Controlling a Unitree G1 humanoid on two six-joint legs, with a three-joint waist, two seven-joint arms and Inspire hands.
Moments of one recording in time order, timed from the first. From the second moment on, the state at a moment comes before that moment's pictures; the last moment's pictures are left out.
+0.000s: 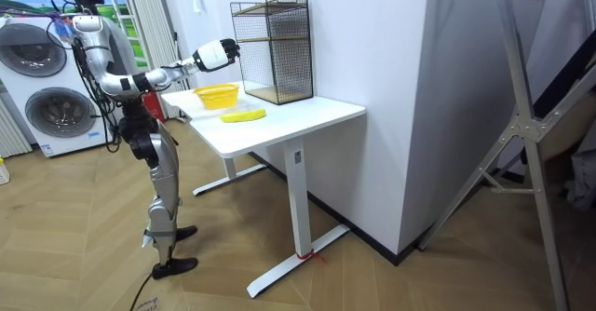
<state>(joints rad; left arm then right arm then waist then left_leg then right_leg) 0.29 0.19 0.07 1.04 0.45 0.01 0.19 0.07 -0.29 -0.05 -0.14 -0.01 -0.12 -0.21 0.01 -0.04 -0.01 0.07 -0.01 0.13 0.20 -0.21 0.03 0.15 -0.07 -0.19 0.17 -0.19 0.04</state>
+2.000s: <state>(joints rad) 0.23 0.18 0.02 1.00 0.45 0.06 0.14 0.12 -0.26 0.20 -0.08 -0.35 -0.02 0.15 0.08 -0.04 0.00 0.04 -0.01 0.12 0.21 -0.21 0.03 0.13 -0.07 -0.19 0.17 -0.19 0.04</state>
